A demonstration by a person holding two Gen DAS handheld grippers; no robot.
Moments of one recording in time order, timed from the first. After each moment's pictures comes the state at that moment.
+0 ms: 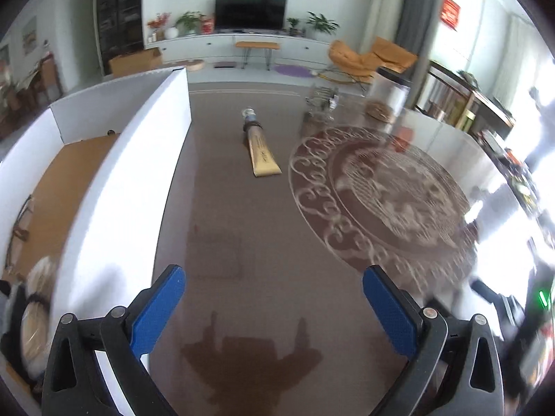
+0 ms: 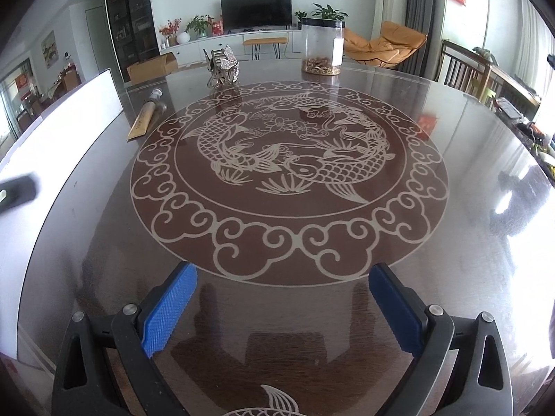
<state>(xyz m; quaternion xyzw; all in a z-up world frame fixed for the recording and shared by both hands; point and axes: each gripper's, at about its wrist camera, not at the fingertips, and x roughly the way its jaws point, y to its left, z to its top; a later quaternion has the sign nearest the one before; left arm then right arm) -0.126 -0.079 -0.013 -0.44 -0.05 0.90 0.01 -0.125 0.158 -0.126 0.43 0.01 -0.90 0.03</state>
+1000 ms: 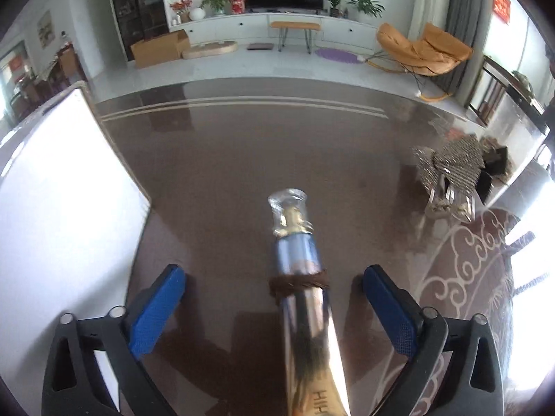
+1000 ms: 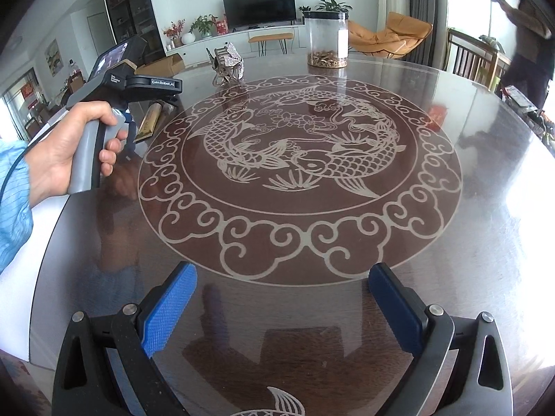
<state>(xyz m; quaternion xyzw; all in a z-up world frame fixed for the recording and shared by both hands) -0.362 -0.112 -0.072 -0.47 -0.03 0.88 -0.07 -0.128 0.162 -0.128 0.44 -0.02 -0.89 0.05</state>
